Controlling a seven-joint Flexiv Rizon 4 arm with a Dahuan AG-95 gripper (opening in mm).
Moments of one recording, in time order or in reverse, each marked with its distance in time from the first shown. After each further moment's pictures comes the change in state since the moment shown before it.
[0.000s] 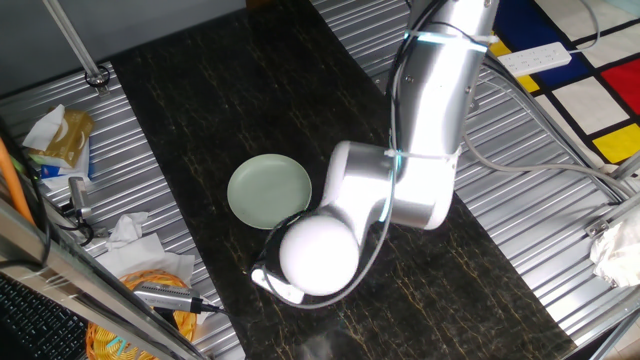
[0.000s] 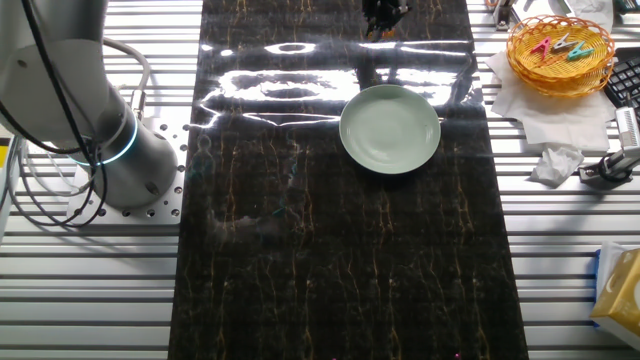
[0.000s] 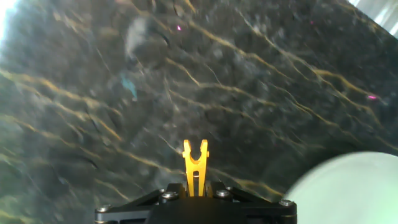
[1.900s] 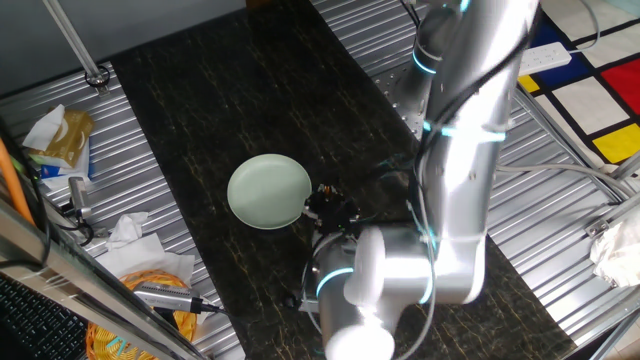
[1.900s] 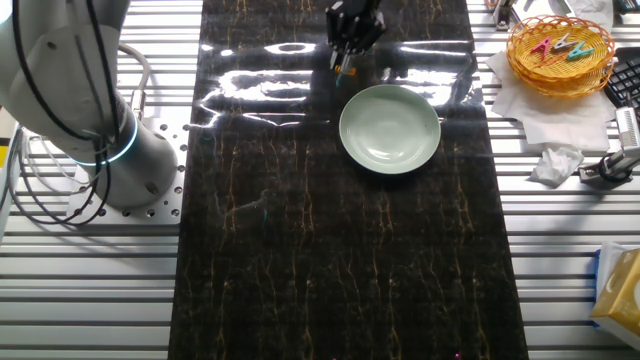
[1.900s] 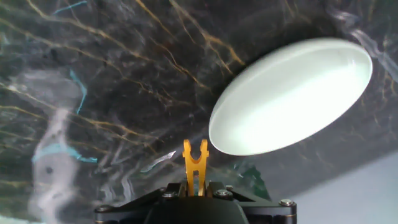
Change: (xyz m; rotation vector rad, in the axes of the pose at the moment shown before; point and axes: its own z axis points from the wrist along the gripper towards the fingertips) arm 0.111 -0.042 0.010 0.347 0.585 -0.247
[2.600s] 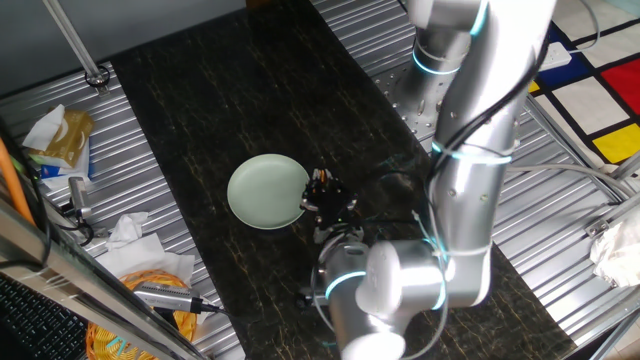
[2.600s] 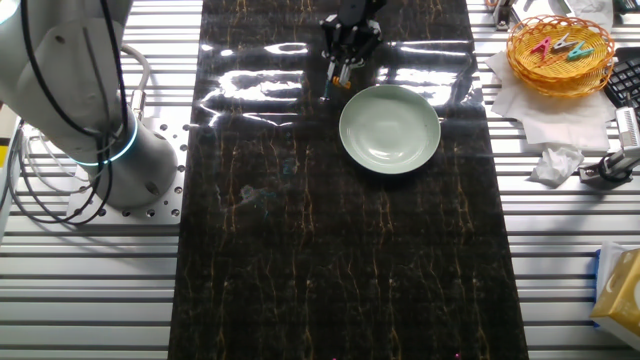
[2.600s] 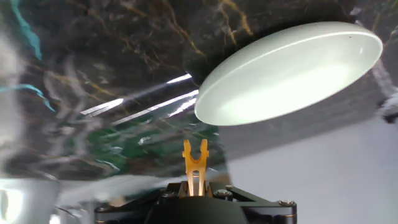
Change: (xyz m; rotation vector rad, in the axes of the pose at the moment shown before) arm 0.024 -0.018 0.023 0.170 0.154 -0.119
